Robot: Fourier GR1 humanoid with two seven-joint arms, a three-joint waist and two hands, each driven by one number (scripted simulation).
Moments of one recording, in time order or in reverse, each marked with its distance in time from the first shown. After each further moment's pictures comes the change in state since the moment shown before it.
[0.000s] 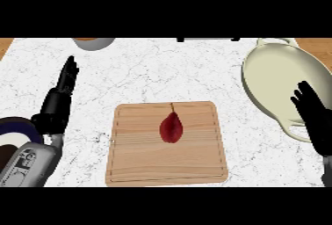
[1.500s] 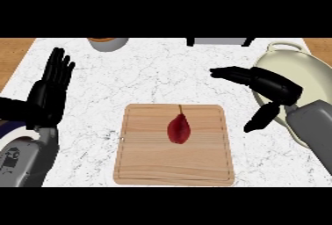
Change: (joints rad) left arm -0.013 -0.054 0.127 -0.097 0.181 -0.081 0.156; right arm -0.560 -0.053 0.347 0.276 0.664 0.524 -0.563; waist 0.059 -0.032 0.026
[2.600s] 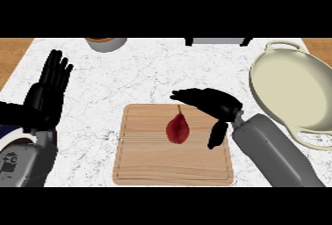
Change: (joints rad) left arm 0.030 -0.052 0.067 -0.039 -0.061 -0.062 0.034; right arm 0.034 0.323 0.033 0.014 0.328 0.095 0.251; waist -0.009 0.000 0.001
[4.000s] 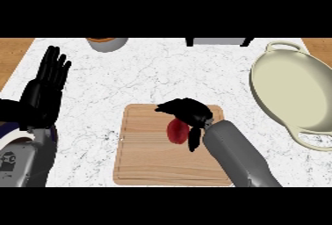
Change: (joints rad) left arm -0.021 -0.057 0.073 -0.031 -0.066 -0.054 0.059; right arm -0.046 0.261 -0.068 0.388 0.315 -0.203 -0.123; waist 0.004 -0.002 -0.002
